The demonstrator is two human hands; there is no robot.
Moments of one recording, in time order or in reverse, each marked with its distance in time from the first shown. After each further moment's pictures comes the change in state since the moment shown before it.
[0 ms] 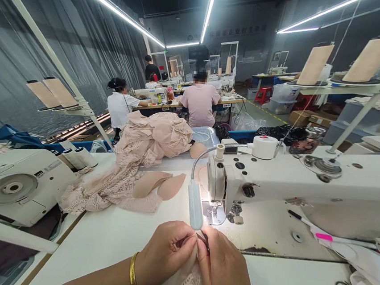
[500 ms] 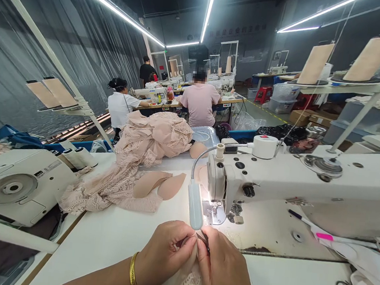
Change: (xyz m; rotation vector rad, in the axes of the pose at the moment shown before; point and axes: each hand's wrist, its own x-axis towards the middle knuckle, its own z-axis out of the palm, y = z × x) left_hand -0.001 0.002 -0.002 0.028 -0.012 0.009; right_hand -0.003 0.000 0.001 0.003 -0.037 0.032
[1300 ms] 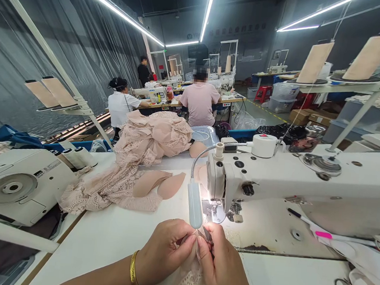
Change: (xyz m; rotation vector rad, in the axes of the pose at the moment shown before) left_hand 0.001 -0.002 0.000 0.012 0.000 0.016; right_hand 0.002 -0.016 -0.007 0.298 -0.160 0.321
